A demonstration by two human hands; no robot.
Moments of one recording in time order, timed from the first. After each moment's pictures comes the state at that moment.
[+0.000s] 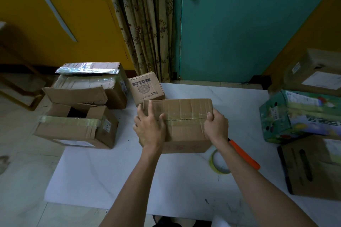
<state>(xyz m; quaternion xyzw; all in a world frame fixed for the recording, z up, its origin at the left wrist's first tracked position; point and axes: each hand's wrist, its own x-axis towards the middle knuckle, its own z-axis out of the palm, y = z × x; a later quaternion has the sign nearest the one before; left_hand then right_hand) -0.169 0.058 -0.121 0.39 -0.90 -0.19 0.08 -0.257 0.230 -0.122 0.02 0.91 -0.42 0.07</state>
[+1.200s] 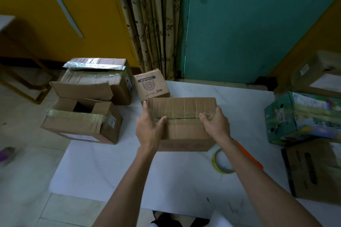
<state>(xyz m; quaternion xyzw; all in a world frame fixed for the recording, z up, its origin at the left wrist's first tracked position) -0.150 0.039 -0.128 0.38 -0.84 -0.36 0.14 -0.257 0.225 -0.115 -0.02 0.92 -0.37 0.15</state>
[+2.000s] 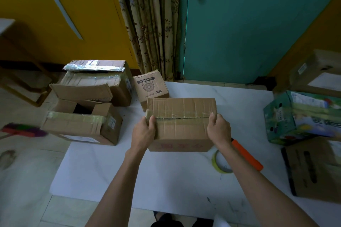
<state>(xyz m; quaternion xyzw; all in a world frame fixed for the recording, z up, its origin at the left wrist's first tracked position) -0.136 0.015 -0.135 0.36 -0.82 -0.43 0.03 -0.248 0.235 -0.130 -0.01 0.93 -0.37 0.09</state>
